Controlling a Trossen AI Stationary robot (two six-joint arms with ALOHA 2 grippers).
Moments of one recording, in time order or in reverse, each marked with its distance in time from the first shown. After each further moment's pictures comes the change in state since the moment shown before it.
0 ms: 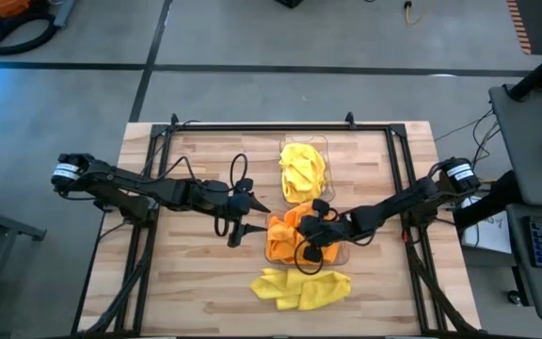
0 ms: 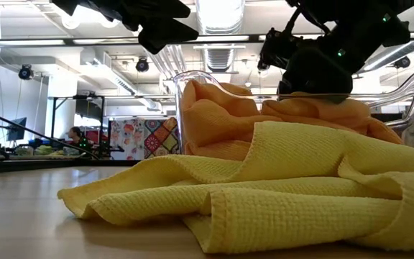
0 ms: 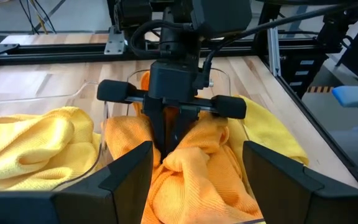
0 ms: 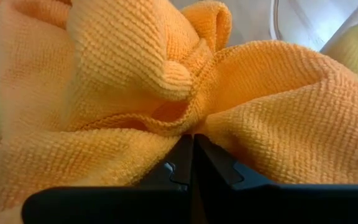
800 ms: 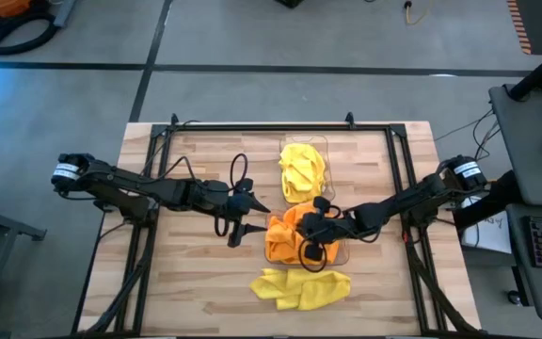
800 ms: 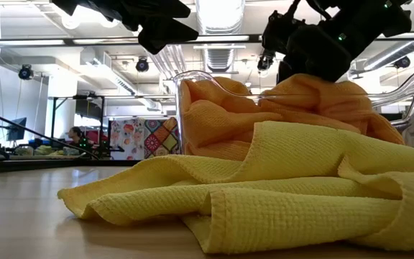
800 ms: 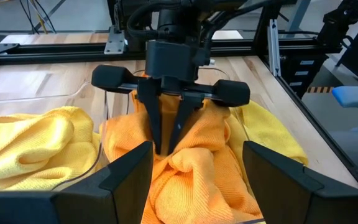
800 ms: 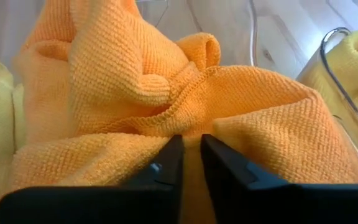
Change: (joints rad) left arm 0.000 0.000 0.000 0.000 0.000 -0.001; right arm 0.000 -0.068 -0.001 -0.004 0.004 -0.015
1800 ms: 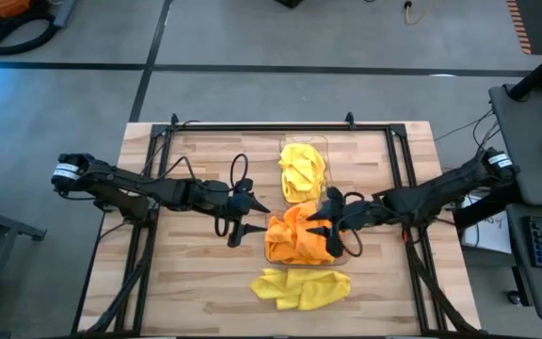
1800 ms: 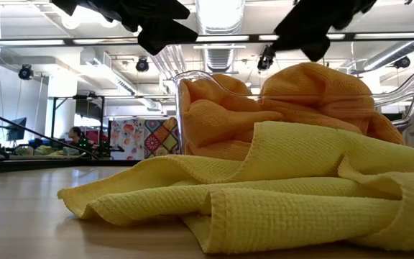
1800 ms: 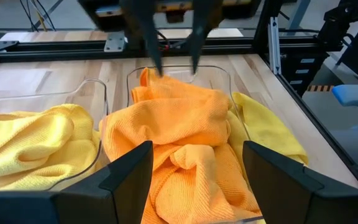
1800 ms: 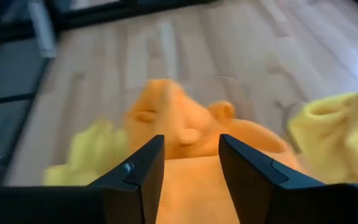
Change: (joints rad) left arm 0.000 0.000 0.000 -0.008 0.000 -0.002; right arm 0.004 -0.336 -0.001 -0.116 -0.117 0.018
